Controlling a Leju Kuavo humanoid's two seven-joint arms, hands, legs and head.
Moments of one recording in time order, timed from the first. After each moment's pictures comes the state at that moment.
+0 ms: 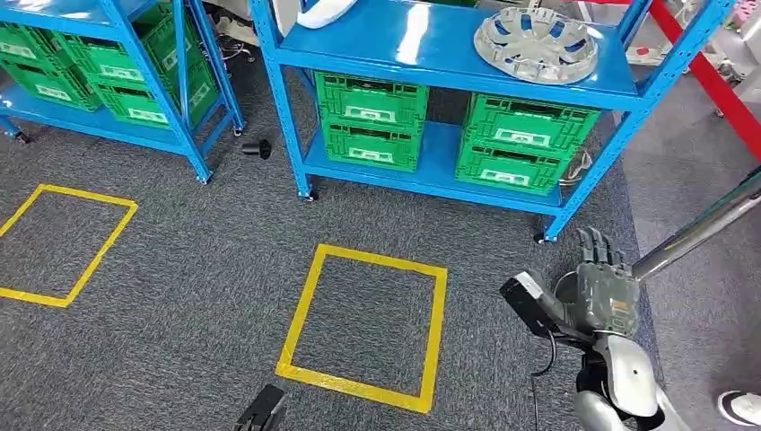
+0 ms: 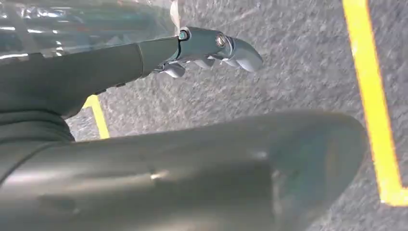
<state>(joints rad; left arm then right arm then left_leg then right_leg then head) -0.15 0.04 -1.09 -0.30 0.77 0.19 -0.06 -0.25 -0.40 0.72 -1.41 0.85 -0.30 0.46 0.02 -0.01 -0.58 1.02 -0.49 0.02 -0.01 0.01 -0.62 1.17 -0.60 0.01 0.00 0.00</state>
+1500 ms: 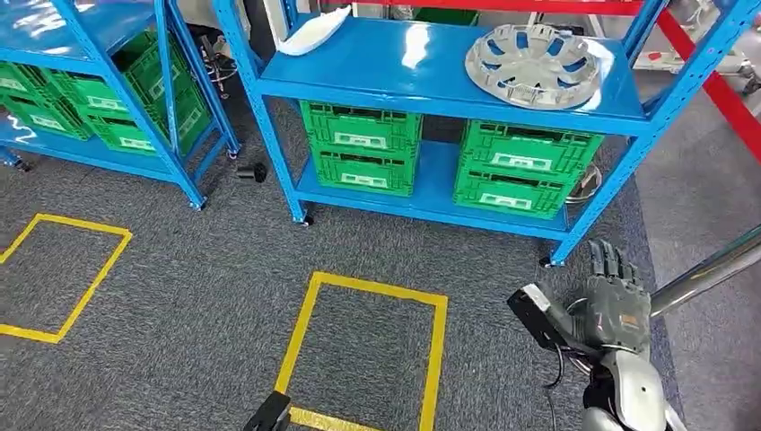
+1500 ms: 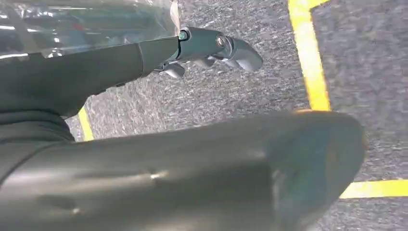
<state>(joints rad) -0.13 0.03 -1.09 -0.30 0.78 0.21 -0.09 -0.20 -0.42 0.72 -1.46 0.89 -0.30 0.51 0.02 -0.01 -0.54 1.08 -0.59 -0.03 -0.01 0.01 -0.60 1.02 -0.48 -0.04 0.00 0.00</state>
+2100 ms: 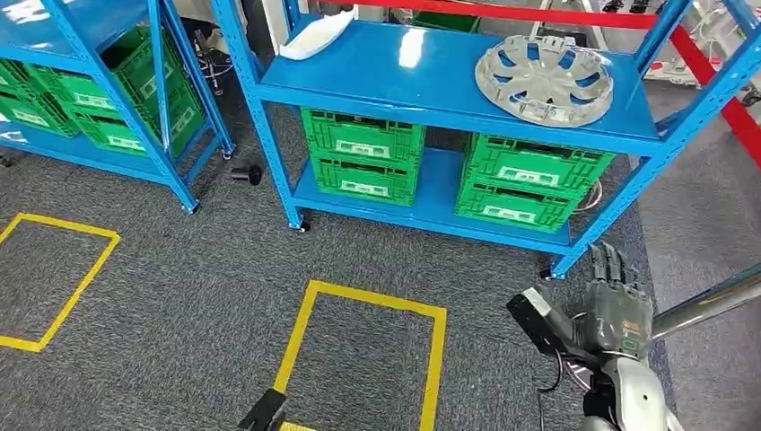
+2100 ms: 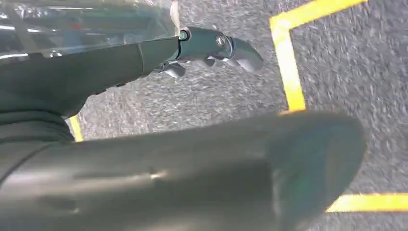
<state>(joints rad) -0.13 0.04 -1.10 -0.30 0.77 0.21 -0.08 -0.16 -0.44 0.72 -1.51 0.90 -0.30 0.54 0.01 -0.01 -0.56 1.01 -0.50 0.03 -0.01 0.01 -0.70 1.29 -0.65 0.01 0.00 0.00</state>
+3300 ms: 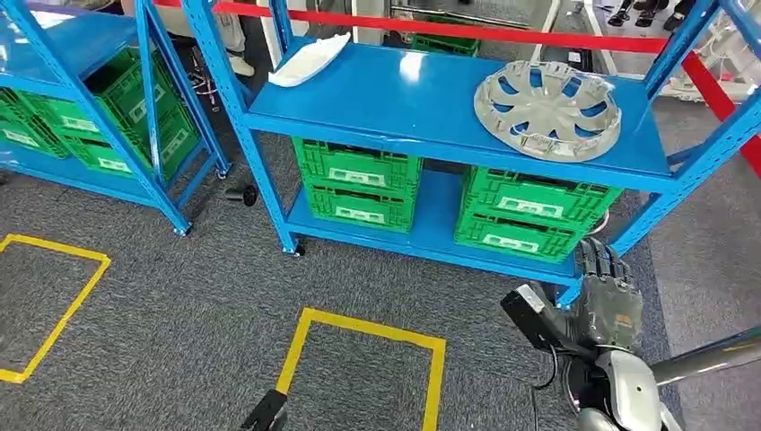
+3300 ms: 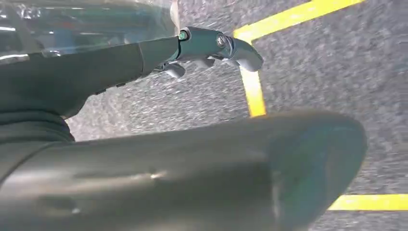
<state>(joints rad) -0.13 0.03 -1.10 -0.30 0.79 0.21 -0.06 -0.20 -0.42 0.73 -1.47 0.88 -0.31 0.48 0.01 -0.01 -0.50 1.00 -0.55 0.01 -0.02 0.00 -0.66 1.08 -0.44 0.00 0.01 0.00</state>
